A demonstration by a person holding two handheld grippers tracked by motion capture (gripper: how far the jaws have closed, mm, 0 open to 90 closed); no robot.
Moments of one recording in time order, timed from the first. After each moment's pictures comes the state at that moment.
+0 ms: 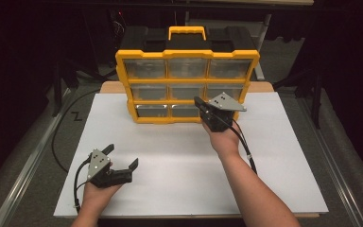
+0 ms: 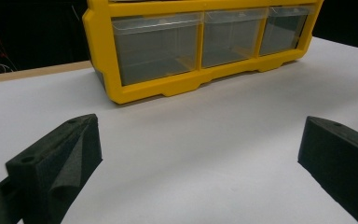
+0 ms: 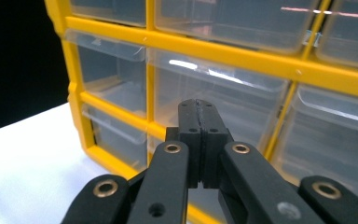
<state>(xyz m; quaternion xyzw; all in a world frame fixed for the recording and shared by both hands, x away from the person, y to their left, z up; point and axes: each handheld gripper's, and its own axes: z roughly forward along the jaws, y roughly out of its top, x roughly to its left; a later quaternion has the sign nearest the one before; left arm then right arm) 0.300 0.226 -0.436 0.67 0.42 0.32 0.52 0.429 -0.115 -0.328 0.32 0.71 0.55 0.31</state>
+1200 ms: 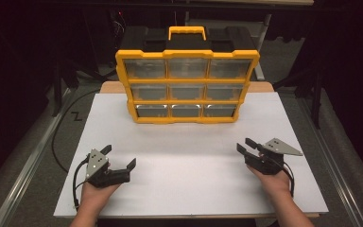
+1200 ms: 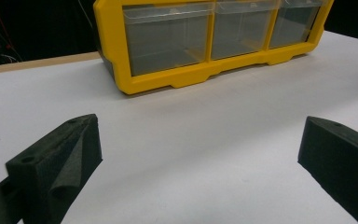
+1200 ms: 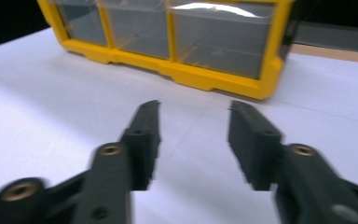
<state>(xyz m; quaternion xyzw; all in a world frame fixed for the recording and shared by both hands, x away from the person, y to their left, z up) 0.301 0.232 -0.438 0.67 0.43 0.32 0.51 0.361 -0.268 -0.411 0.39 0.72 0.51 0.25</state>
